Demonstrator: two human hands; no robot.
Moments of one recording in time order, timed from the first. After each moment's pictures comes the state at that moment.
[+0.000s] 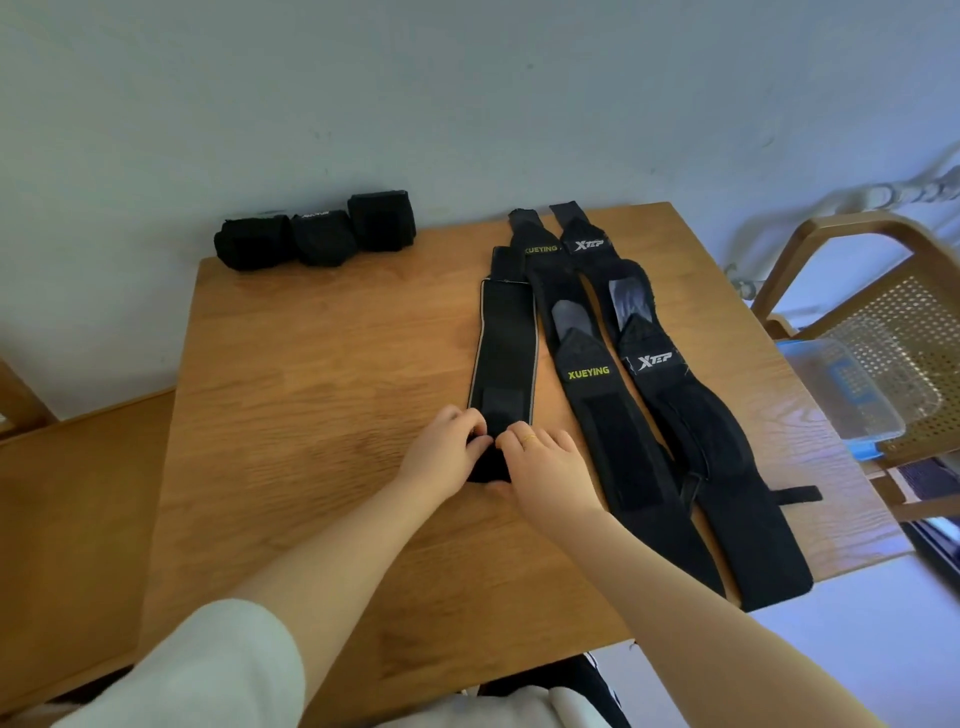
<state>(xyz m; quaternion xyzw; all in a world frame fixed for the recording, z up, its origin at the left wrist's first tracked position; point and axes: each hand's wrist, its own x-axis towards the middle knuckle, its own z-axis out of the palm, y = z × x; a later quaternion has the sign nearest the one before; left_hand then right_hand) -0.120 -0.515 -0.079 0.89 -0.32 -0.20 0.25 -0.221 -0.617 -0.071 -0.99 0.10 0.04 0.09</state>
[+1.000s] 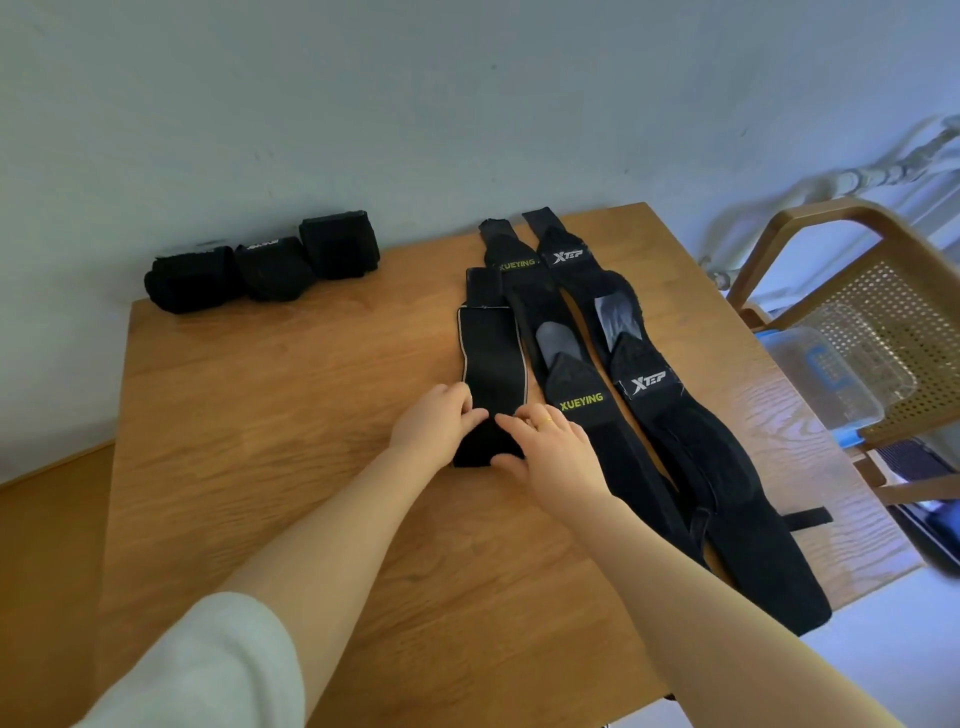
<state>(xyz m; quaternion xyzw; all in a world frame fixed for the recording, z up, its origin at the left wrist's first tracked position) -0.046 -0.573 -0.074 0.90 -0.35 -0.22 0.14 -0.175 -0.665 -0.074 -0.96 0.21 0.05 0.16</state>
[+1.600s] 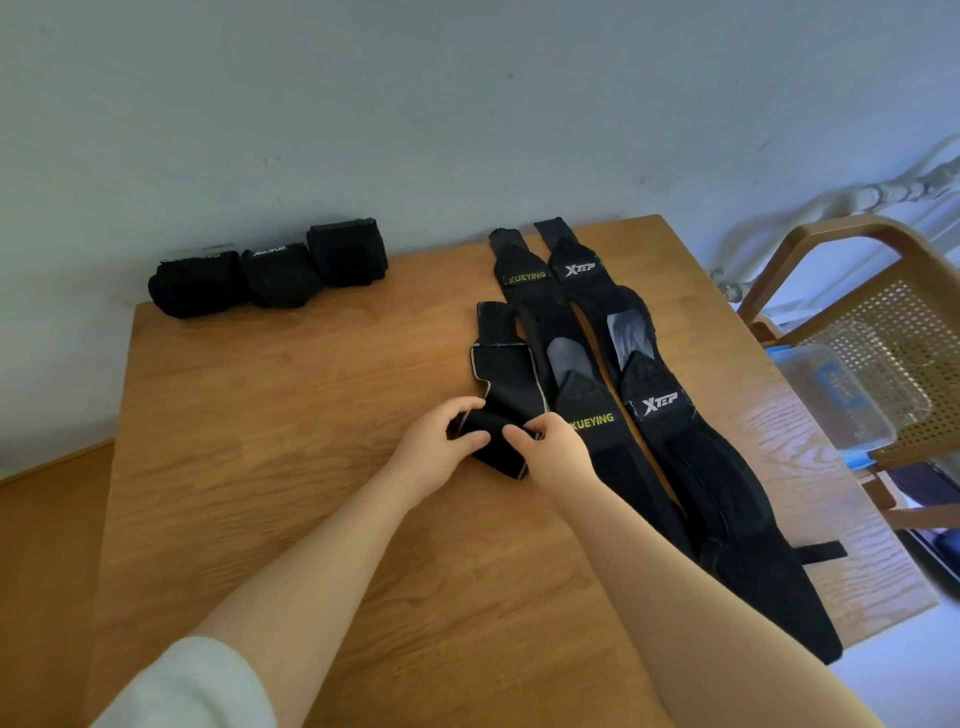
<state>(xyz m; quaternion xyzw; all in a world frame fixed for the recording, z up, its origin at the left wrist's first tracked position) -0.044 -0.558 -0.078 0.81 -0.24 -0.34 0.41 -0.143 -0.675 -0.070 -0.75 0.46 0.06 0.47</state>
